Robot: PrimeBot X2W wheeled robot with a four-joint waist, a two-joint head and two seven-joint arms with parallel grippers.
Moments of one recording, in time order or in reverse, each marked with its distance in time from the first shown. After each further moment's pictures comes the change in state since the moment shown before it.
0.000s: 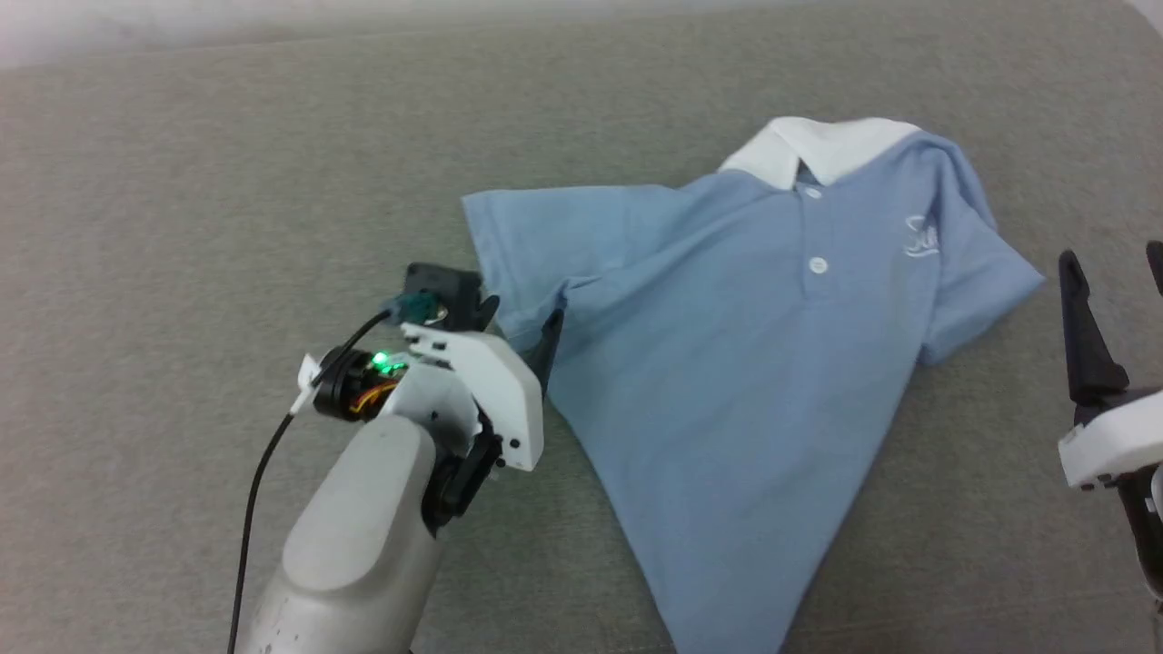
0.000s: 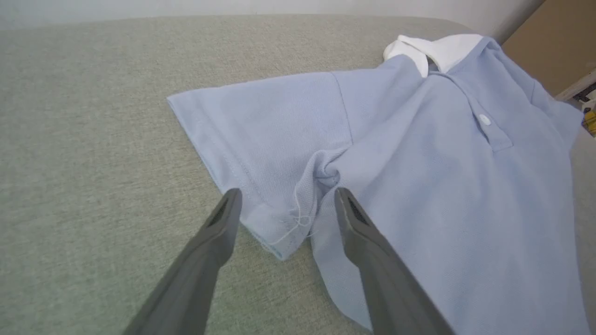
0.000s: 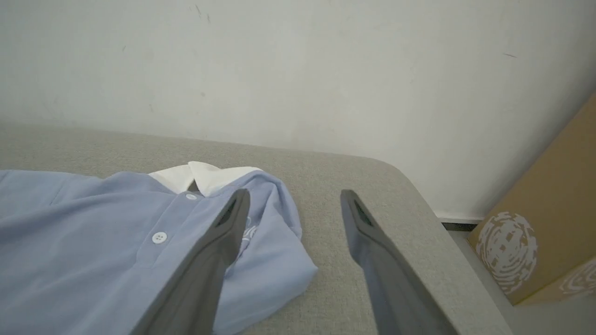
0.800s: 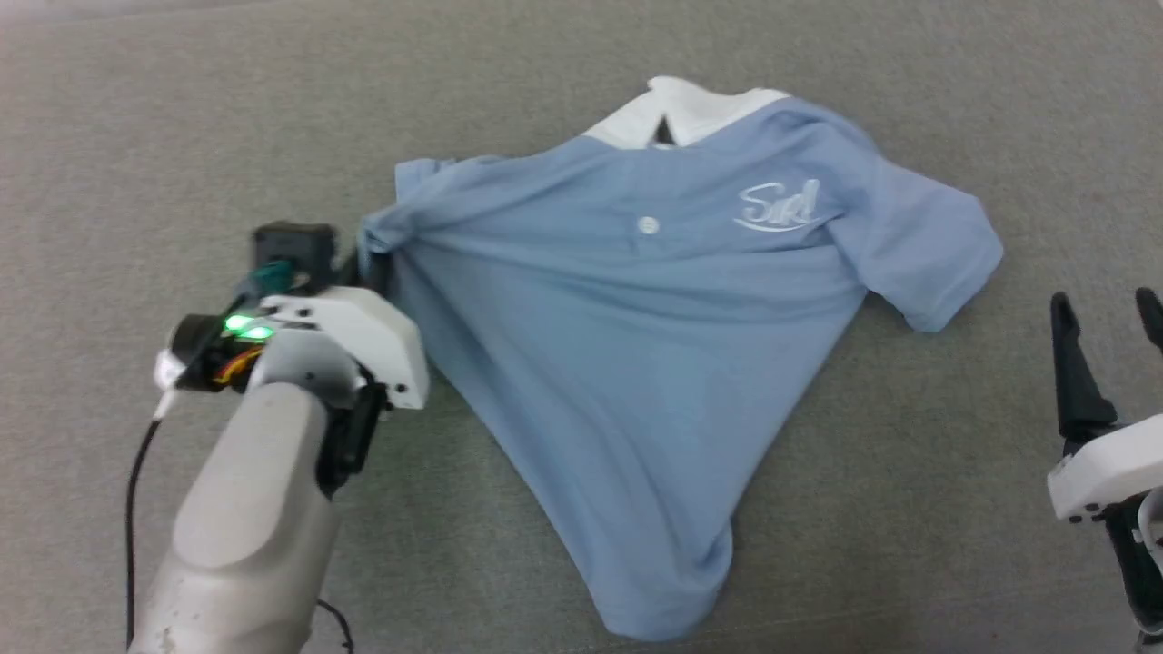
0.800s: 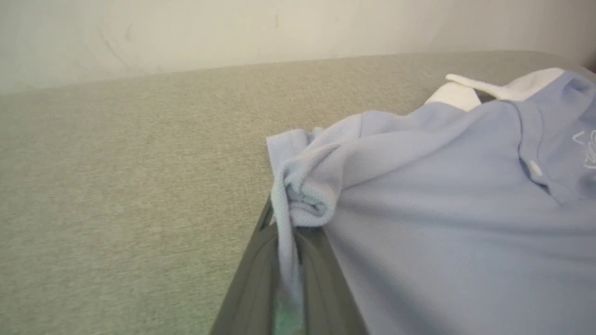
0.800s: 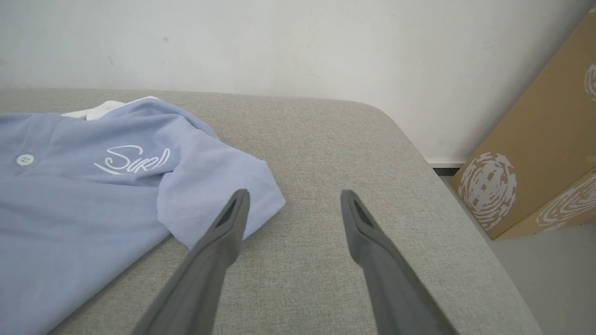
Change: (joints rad) left arm -0.065 0.119 0.064 0.026 0.044 0.110 -0.109; right arm 0.073 0.081 -0.062 -0.056 -0.028 0.000 0.067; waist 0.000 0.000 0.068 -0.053
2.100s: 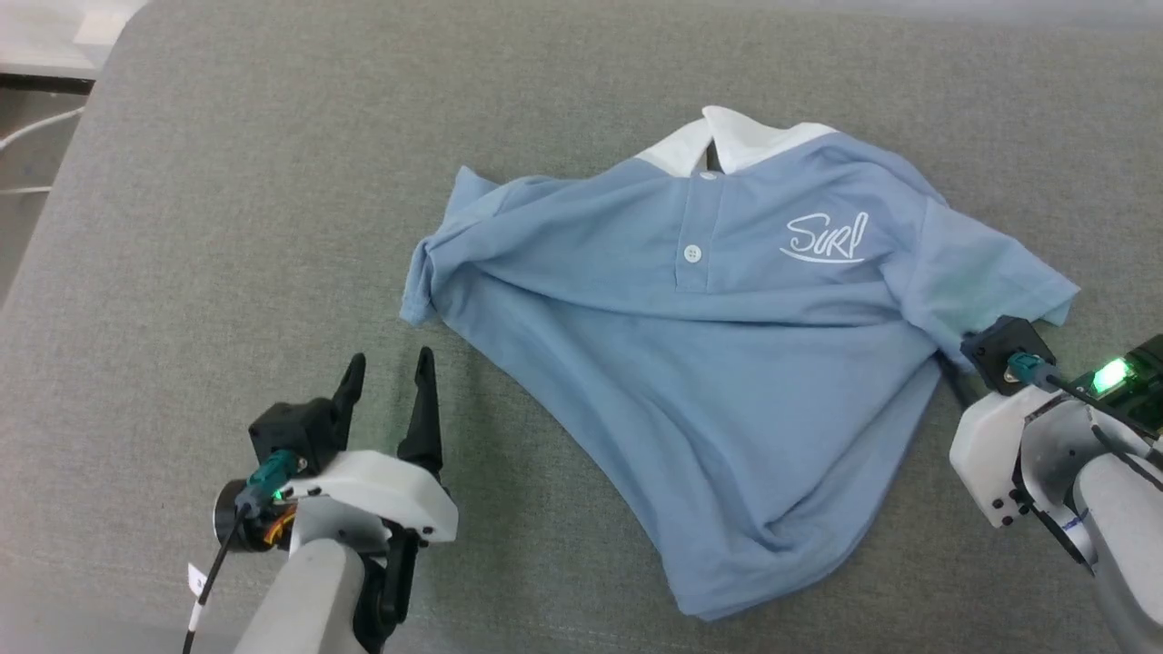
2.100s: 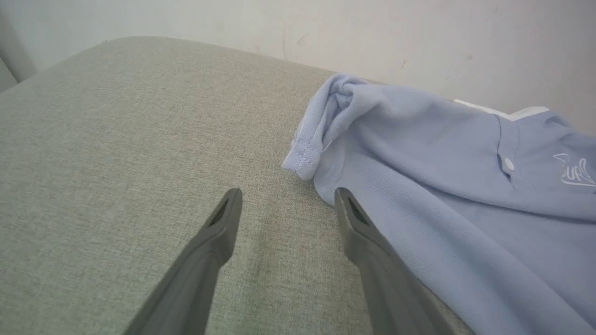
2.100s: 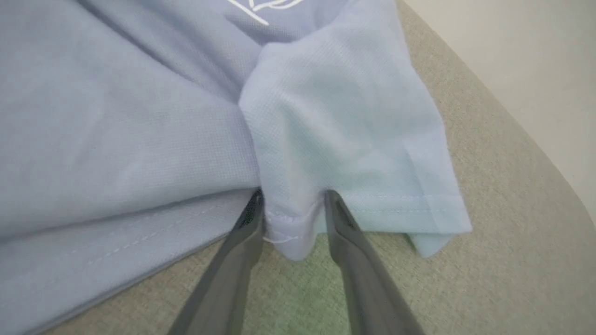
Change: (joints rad) left arm 0.302 -0.069 0.048 -0.100 -0.101 0.034 -0.319; right arm -0.269 -0.272 0.552 0.407 -0.076 0.000 0.132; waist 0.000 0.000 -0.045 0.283
